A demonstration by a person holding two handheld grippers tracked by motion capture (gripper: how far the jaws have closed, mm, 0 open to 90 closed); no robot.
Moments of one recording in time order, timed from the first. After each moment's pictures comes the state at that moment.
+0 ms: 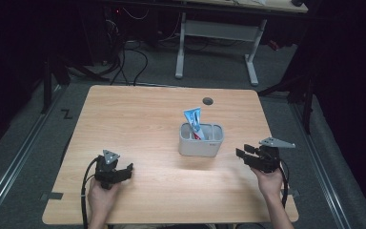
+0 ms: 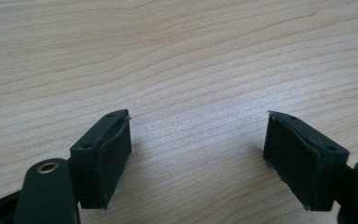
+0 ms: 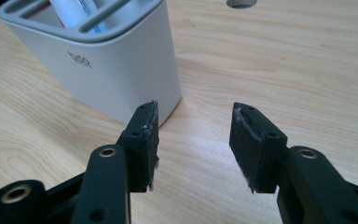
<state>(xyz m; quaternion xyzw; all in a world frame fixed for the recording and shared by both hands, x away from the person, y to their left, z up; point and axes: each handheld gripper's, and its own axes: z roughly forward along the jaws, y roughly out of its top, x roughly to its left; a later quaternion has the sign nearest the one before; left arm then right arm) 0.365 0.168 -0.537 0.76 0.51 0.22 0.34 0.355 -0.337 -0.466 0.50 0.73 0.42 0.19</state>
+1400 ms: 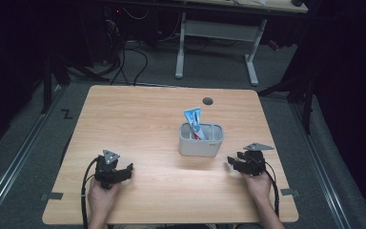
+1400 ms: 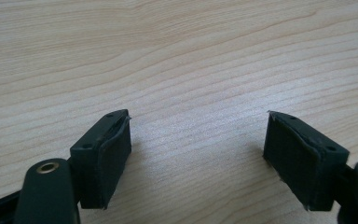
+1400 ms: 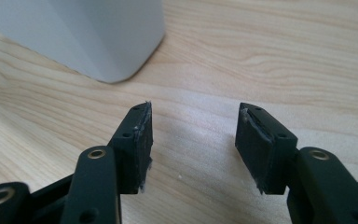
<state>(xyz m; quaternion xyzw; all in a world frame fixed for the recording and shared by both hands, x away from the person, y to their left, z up) 0.365 0.168 -0.537 0.76 0.51 0.22 0.34 0.373 -0.319 -0.521 0.52 0.76 0.34 0.18</state>
